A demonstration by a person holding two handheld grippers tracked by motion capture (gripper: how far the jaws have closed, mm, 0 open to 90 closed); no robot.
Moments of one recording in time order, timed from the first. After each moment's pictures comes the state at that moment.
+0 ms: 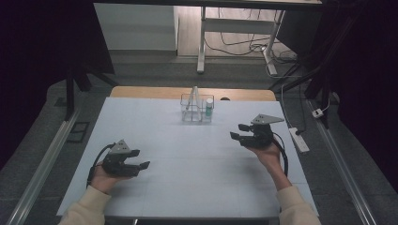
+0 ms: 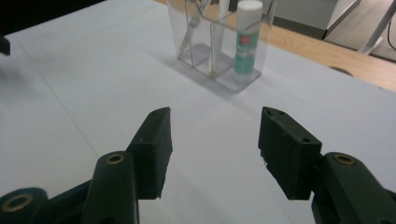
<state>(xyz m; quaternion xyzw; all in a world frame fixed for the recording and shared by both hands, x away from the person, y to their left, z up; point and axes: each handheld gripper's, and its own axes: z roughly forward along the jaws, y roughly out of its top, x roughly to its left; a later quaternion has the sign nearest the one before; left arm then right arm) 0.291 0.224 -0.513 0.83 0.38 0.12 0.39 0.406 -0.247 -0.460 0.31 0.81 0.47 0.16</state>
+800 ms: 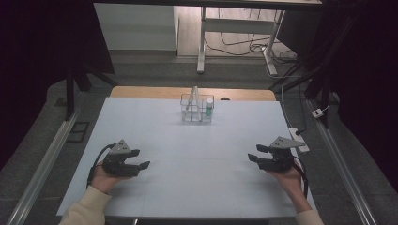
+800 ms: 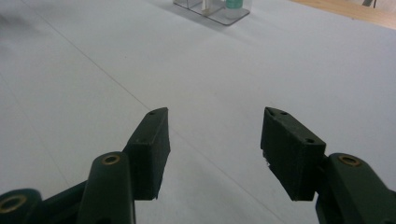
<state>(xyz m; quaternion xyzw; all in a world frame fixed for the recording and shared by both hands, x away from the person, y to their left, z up) 0.290 0.223 -0.513 0.83 0.38 0.12 0.39 0.346 -0.306 -0.482 0.33 0.82 0.44 0.16</state>
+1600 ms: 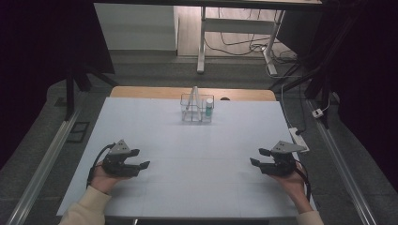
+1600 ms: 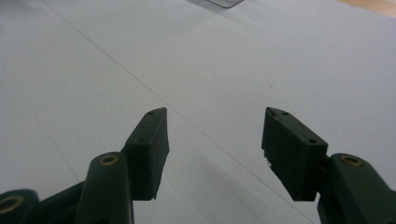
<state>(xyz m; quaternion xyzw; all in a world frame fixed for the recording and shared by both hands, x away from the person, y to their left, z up) 0.289 0.223 -0.512 0.83 0.38 0.13 0.39 0.338 -0.312 -0.489 0.32 0.83 0.42 0.17</state>
